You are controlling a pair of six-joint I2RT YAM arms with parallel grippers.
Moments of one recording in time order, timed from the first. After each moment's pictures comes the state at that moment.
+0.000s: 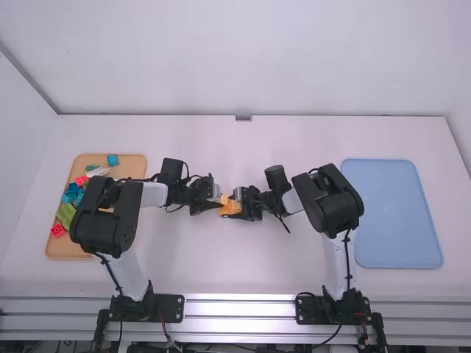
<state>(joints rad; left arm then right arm) -0.10 1.87 0.80 -0.03 0.92 1.14 0.41 2.20 0.86 0.45 -1.01 -0.95</state>
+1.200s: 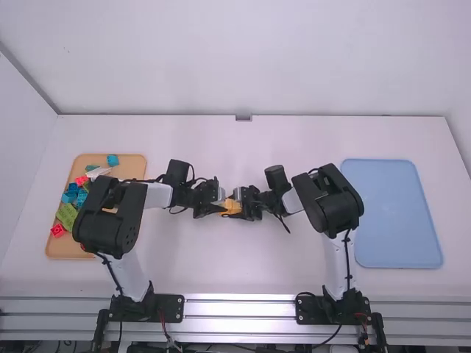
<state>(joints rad) -0.15 1.87 0.80 -0.06 0.91 1.14 0.41 2.20 0.86 0.45 -1.01 -0.95</state>
